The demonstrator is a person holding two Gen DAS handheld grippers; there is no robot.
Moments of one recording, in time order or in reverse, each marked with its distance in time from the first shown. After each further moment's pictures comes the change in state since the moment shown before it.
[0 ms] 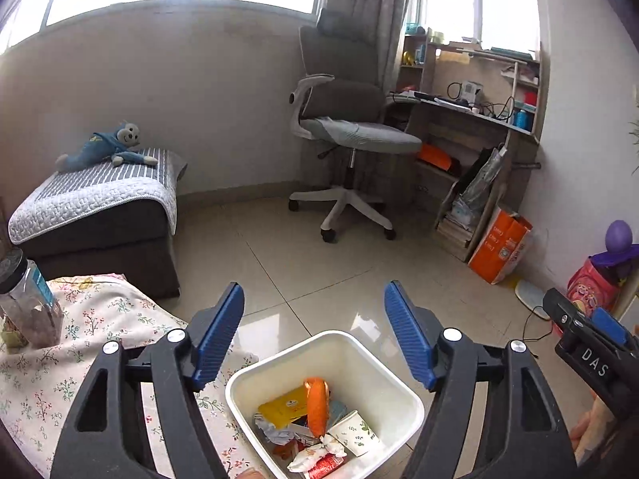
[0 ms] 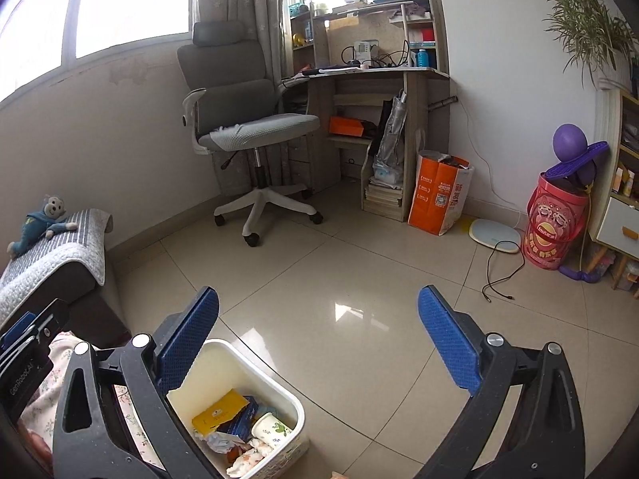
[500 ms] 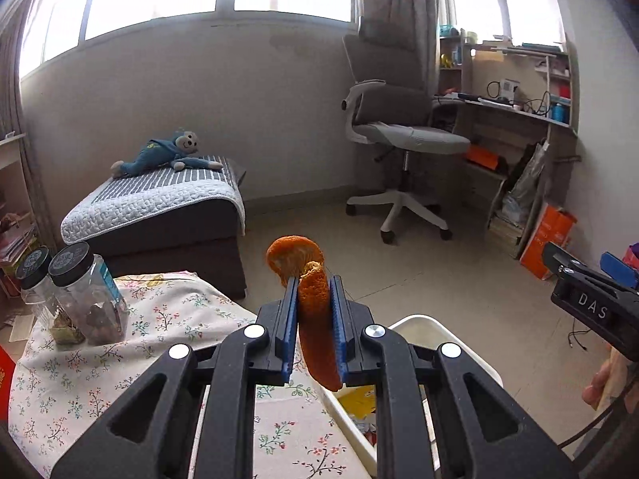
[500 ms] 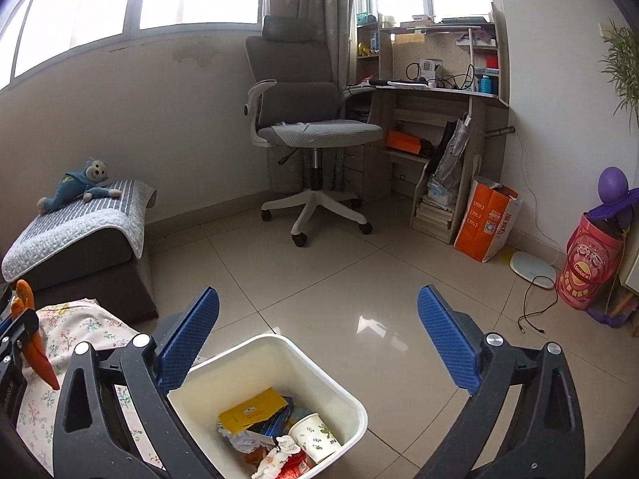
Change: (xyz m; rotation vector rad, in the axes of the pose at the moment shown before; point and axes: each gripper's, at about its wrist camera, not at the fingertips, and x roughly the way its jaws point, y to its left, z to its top) left arm -0.015 0.063 -0.033 0.004 -0.008 0.151; right arm 0.014 0.061 -0.013 -0.142 -0.018 0.098
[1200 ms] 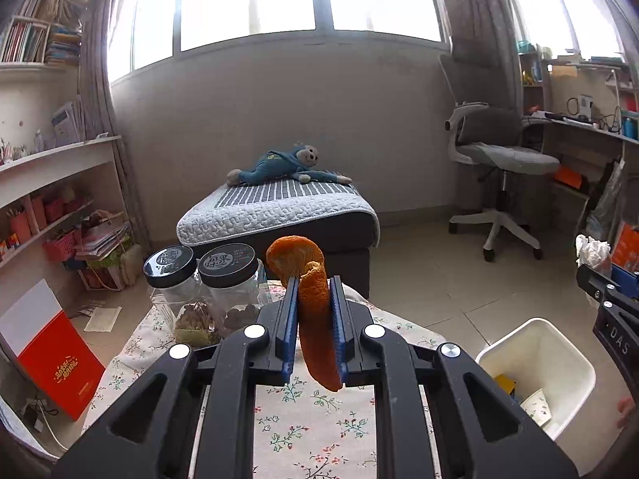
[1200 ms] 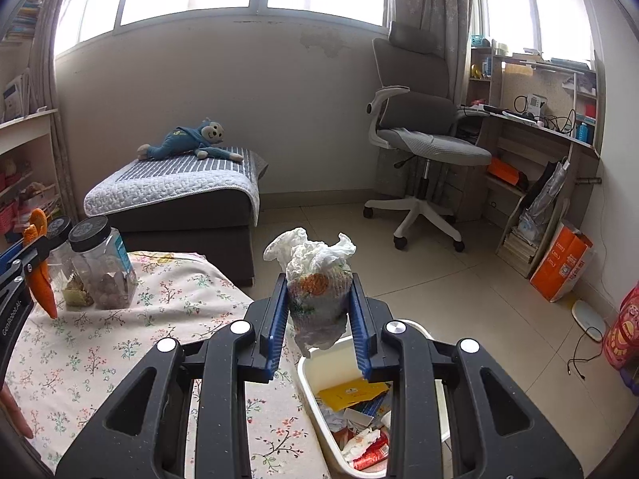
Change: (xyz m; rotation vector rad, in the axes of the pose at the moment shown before) left arm -0.069 0.144 -0.016 -0.033 -0.077 0.336; right arm -0.059 0.138 -0.027 -0.229 -0.001 0.282
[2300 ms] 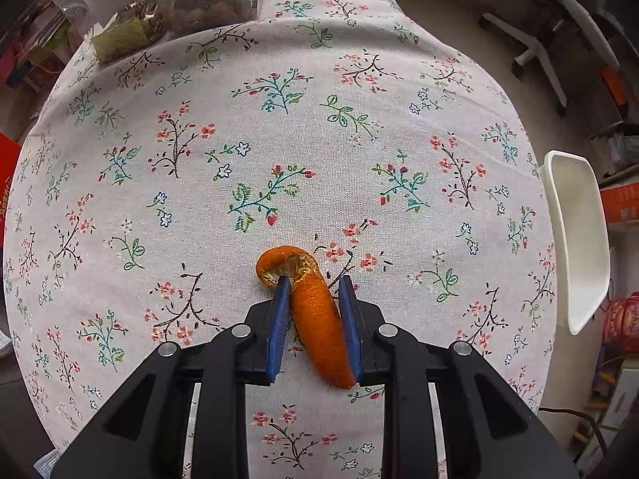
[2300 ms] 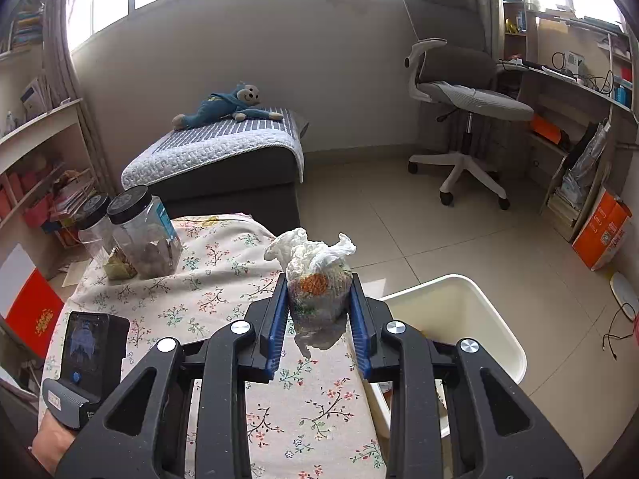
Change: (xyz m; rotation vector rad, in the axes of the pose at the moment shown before) left arm 0.116 0.036 -0.167 -0.156 0.972 -0.120; right arm 0.003 0.034 -0.014 0.011 0.157 0.202
